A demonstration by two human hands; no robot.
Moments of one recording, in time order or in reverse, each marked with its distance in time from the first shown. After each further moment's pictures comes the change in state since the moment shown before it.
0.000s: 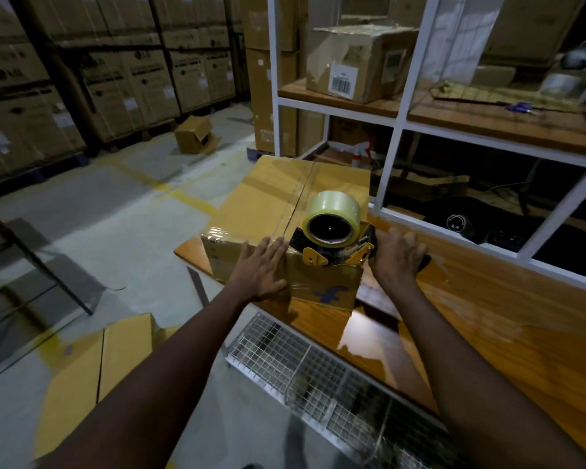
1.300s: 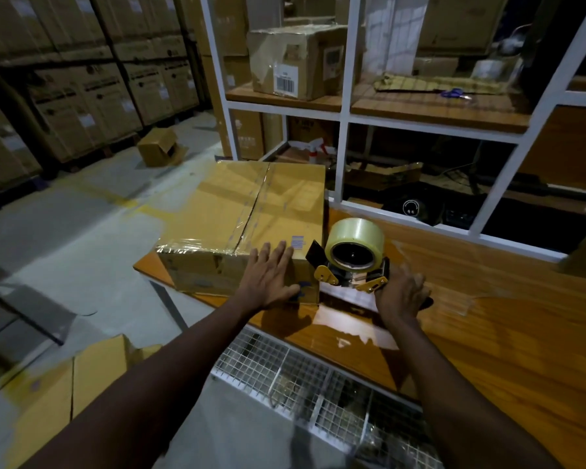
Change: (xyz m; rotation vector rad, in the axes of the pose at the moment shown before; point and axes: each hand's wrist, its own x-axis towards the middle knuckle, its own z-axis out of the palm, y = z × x) left_hand 0.029 0.102 -0.018 -0.104 0.027 0.068; right_hand -0.055 0.111 0.044 0.181 -0.060 0.419
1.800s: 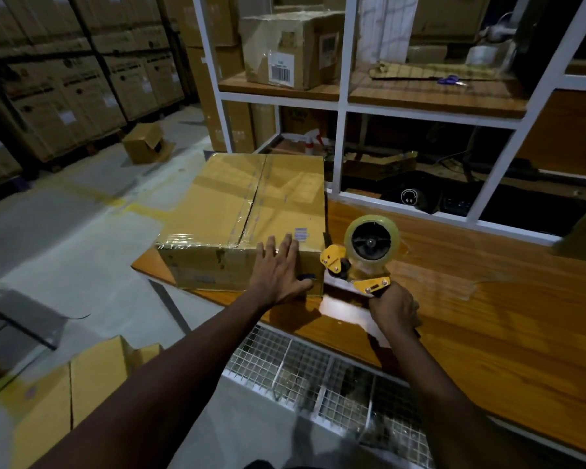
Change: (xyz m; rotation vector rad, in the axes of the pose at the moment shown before) left_hand -0.001 0.006 0.000 -0.013 0.004 -0.009; right_hand -0.042 -0.011 0.012 0.061 -0.210 0.273
